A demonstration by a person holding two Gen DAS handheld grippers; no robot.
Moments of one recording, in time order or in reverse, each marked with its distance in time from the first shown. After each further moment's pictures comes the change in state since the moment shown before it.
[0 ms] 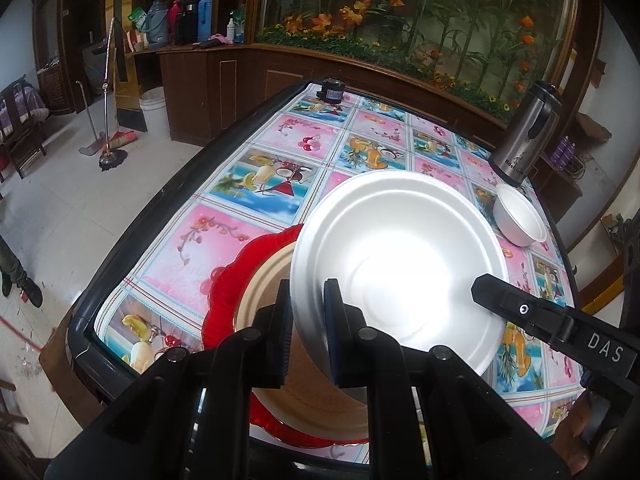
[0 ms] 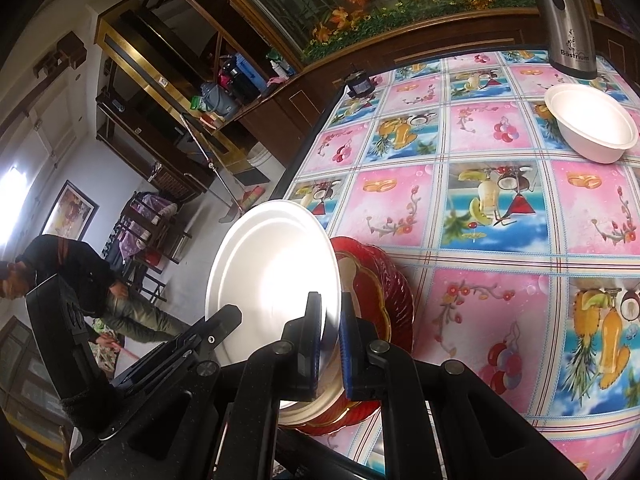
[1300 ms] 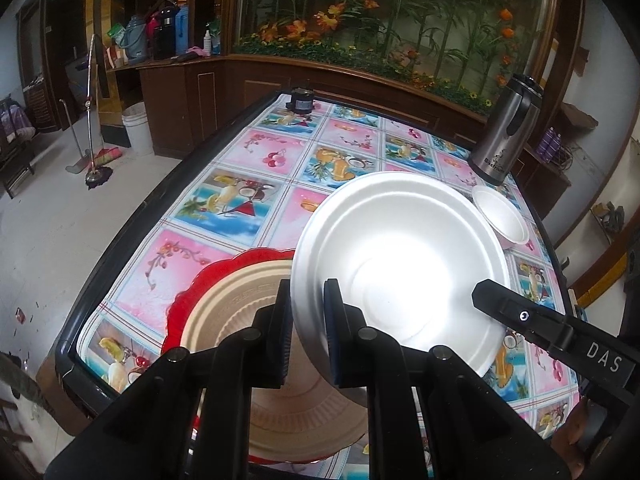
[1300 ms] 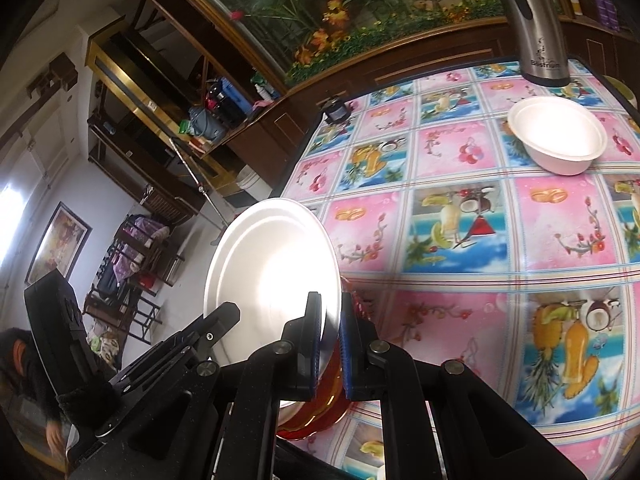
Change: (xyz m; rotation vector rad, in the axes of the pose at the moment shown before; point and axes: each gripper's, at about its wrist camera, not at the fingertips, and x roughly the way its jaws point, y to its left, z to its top) left arm 0.001 -0.036 0.016 0.052 -0.019 -0.030; right arm -0.030 -0.027 0.013 0.039 -0.069 -0.025
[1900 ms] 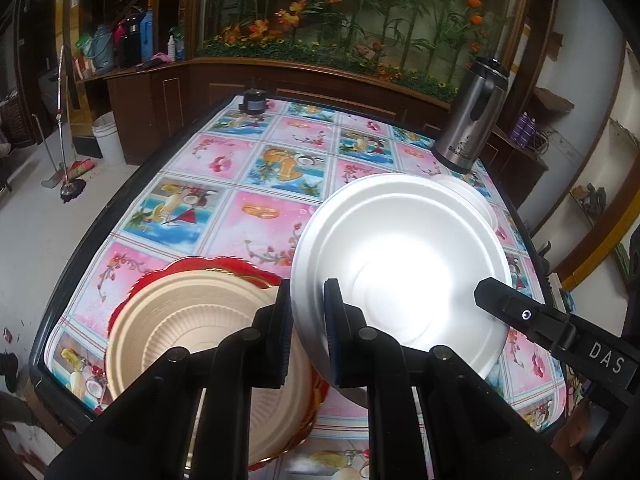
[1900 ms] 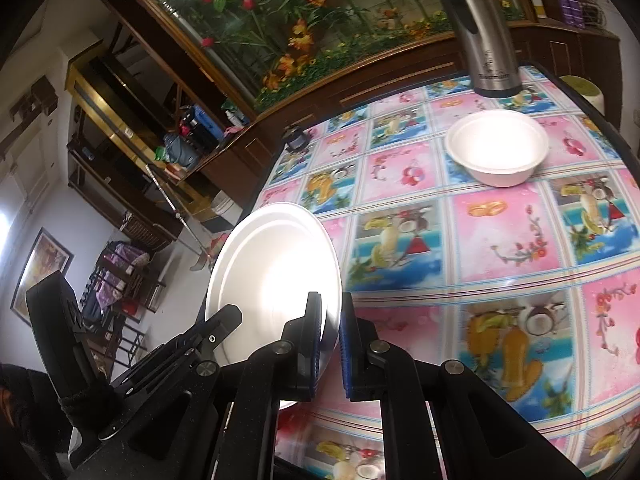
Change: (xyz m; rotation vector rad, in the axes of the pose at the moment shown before) left arm 0.007 -0.052 0.003 0.062 0.005 -0.074; right arm -0.038 -0.040 0.010 0.057 -0.074 -0.080
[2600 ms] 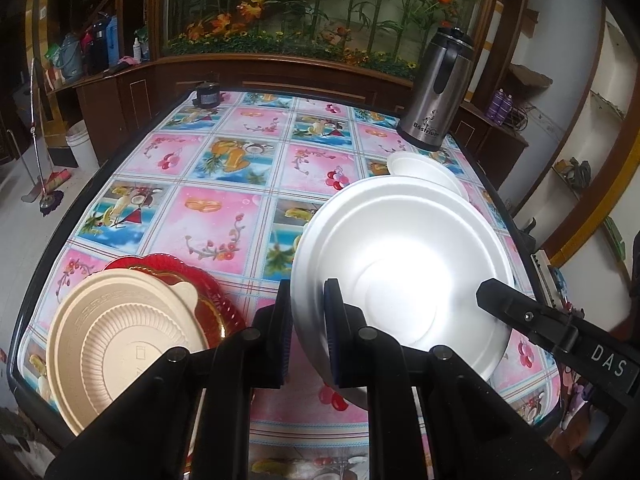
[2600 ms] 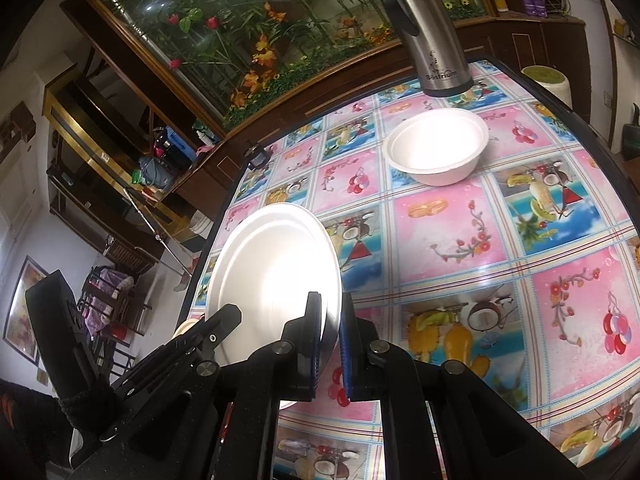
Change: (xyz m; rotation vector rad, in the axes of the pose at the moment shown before) left arm 0.021 -0.058 -0.006 0.076 0.034 -0.061; right arm -0.025 -0.054 -0.002 0.085 -0.043 -0.073
